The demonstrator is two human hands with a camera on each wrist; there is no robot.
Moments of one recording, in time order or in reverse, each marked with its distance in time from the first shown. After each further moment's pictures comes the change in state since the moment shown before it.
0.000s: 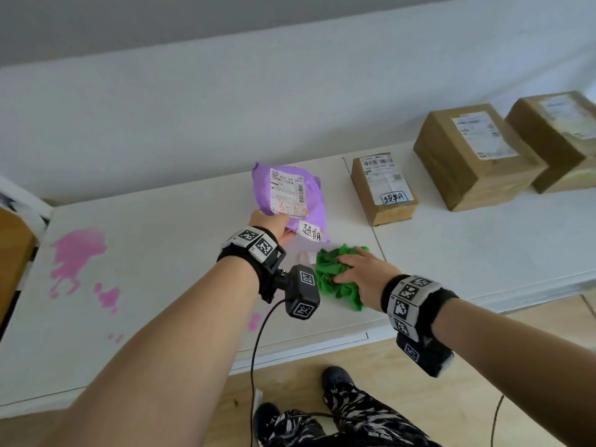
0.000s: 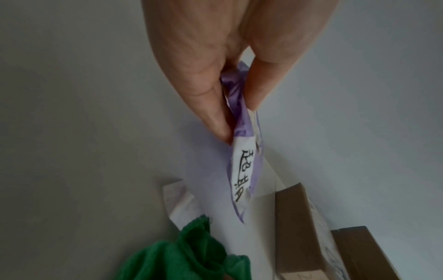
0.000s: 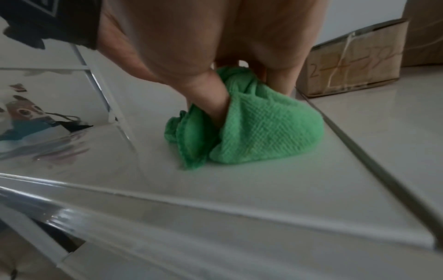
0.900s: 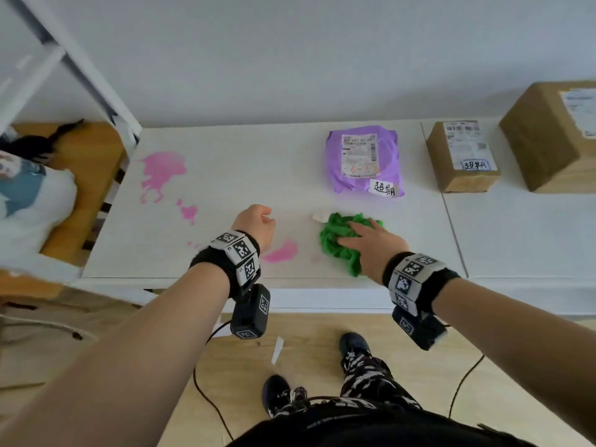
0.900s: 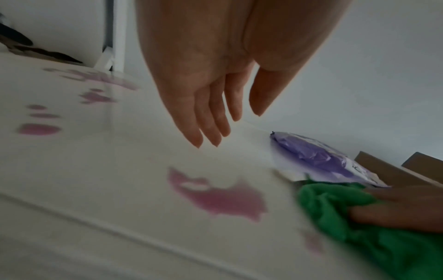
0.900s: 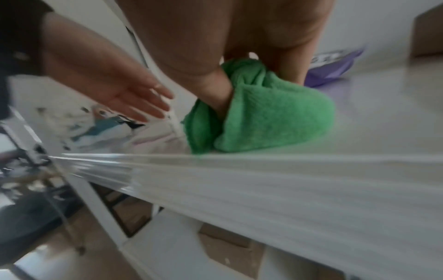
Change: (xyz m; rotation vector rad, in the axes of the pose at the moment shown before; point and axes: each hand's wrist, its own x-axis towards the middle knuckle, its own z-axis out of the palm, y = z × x) left_hand -0.065 -0.064 -0.161 0.786 0.224 0.208; right_hand 0.010 -0.100 0.030 -0.119 0.035 0.006
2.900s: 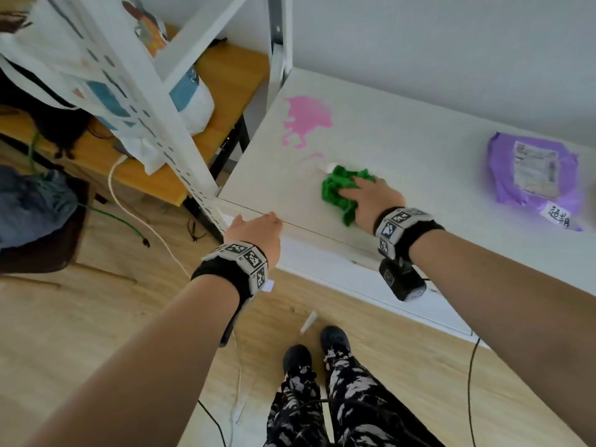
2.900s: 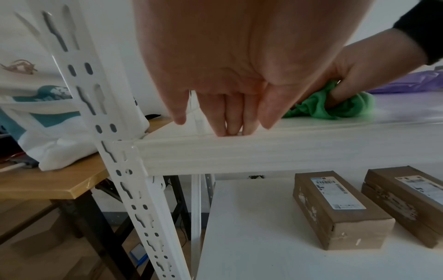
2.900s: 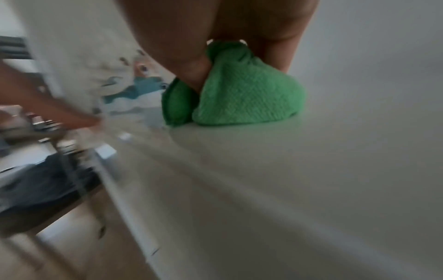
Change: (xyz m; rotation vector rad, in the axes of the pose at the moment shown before) left_hand -0.046 -0.204 -0.122 0.716 -0.233 -0.024; right_hand 0.091 -0.243 -0.020 -0.173 0.074 -0.215
